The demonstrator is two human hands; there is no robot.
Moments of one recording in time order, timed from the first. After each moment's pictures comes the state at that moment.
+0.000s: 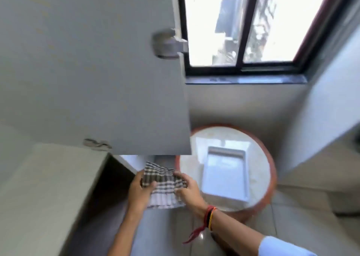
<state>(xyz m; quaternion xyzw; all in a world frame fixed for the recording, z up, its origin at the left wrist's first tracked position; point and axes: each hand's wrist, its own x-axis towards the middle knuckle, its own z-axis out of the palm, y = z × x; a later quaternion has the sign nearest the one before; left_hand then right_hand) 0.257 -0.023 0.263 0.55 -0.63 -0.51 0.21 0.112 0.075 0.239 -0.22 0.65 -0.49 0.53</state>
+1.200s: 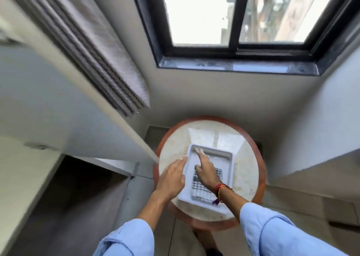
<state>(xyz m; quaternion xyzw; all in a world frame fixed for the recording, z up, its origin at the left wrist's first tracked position) 0.020 -0.007 0.161 0.40 -0.86 -0.30 -0.08 -0.116 0.060 0.119 -0.36 0.76 -0.33 0.42</state>
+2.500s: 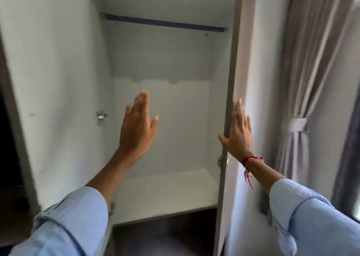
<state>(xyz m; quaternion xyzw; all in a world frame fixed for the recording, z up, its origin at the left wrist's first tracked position) 0.441 0.296 0.700 0.66 -0.52 0.36 0.40 0.195 0.083 0.662 -0.79 0.35 -0.50 -0.10</state>
